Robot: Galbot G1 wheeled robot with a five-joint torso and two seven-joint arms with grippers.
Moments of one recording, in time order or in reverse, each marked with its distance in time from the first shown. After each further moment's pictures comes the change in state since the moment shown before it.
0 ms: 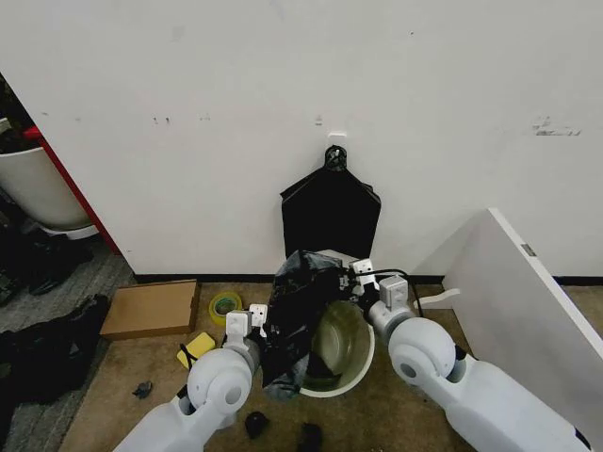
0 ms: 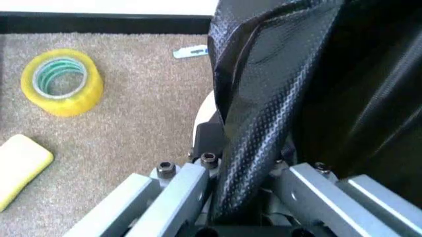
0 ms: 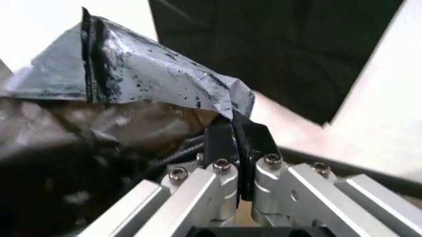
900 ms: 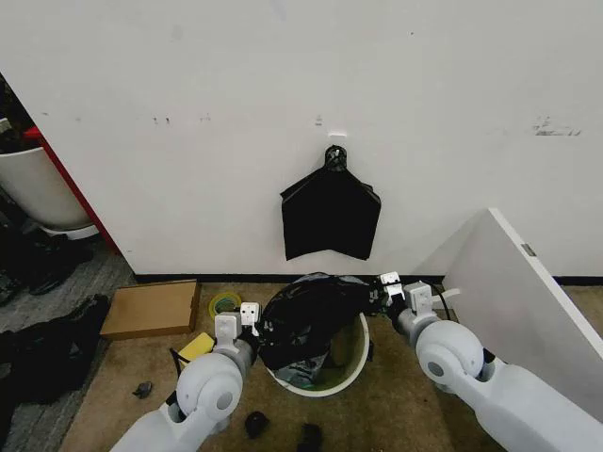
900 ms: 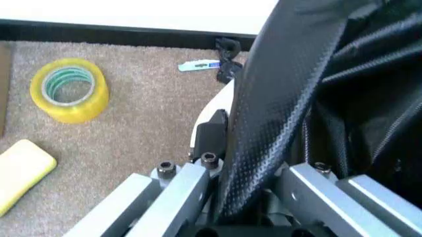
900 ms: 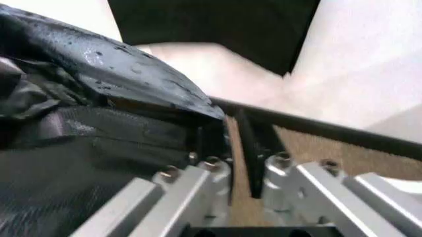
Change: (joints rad) left arm 0.041 0.005 -0.053 -0.014 0.028 -0.041 0.043; right arm -0.043 -0.092 0.050 -0.023 0.079 -0.046 0.007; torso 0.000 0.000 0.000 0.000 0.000
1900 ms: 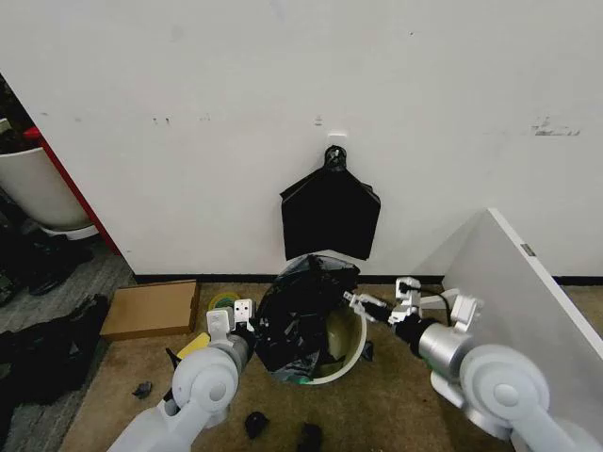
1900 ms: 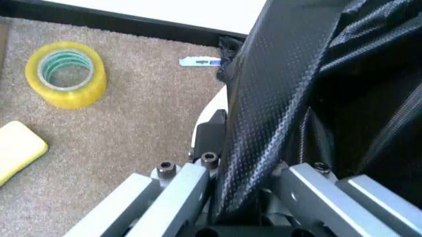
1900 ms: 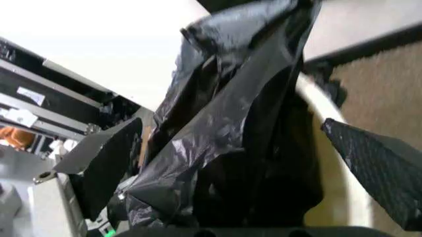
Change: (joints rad) left arm -0.002 -0.016 -0.035 -0.010 -0.120 -0.004 -0.057; right arm -0.356 0.121 0.388 0.283 0.551 0.051 -0.057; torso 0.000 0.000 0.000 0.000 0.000
